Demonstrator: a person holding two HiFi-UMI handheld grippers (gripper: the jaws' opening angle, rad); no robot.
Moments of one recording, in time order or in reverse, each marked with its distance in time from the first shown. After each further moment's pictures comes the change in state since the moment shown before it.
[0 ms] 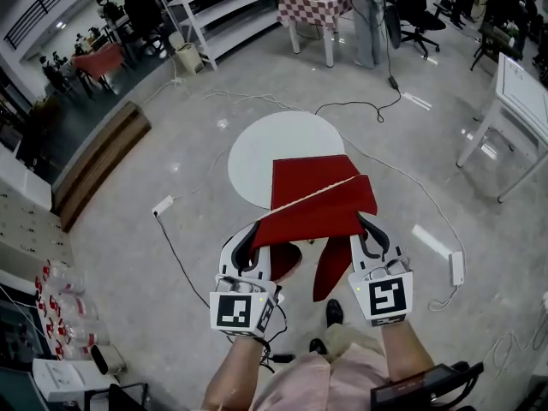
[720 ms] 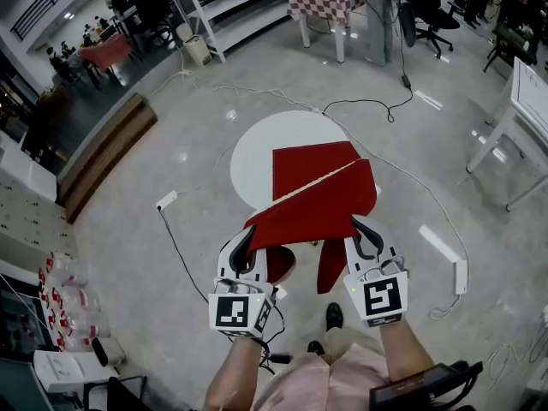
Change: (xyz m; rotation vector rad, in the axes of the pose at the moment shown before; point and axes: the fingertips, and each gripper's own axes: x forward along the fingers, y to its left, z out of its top) left arm 0.062 0.014 -0.039 0.002 0.061 0.078; right arm 0.068 -0.030 -0.034 0.014 0.027 0.103
